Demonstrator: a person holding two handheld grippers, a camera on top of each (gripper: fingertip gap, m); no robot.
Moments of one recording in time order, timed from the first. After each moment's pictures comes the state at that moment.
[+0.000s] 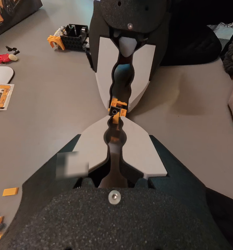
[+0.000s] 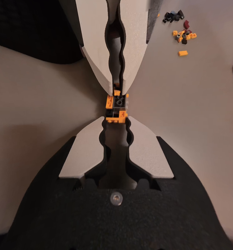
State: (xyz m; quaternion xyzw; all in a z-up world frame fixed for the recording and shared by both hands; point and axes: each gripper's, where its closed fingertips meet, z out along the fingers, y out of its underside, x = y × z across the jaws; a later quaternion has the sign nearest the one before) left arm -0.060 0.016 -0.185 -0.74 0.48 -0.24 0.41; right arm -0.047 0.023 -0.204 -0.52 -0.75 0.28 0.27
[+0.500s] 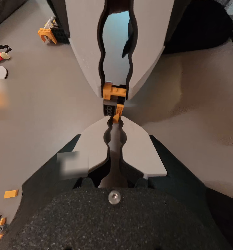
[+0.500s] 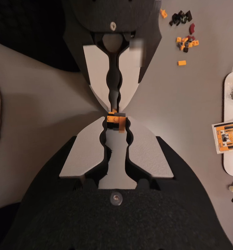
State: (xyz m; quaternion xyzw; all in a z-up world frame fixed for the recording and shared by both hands) left arm -0.056 0.011 -0.196 -0.74 0.51 -0.21 0.40; right arm -0.053 0.013 -0.167 -0.52 -0.80 0.20 0.22
